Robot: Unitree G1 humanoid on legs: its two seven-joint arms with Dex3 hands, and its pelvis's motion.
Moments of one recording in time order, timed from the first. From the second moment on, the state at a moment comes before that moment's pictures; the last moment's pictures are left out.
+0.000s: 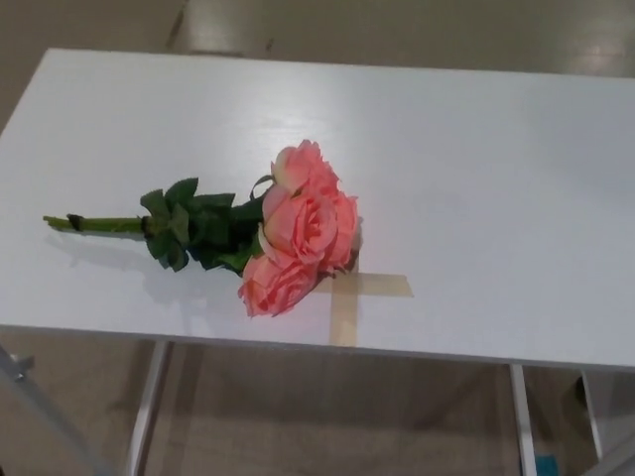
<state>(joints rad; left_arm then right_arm) -0.26 0.47 -0.14 1.25 0.19 -0.08 -0.08 -0.30 -0.32 0.02 1.30 -0.22 -0.06 0.02</state>
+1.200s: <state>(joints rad) 0.16 0.52 0.11 0.84 0.05 -0.39 -0.35 -0.14 -0.33 0.03 1.33 -0.23 -0.11 0.00</state>
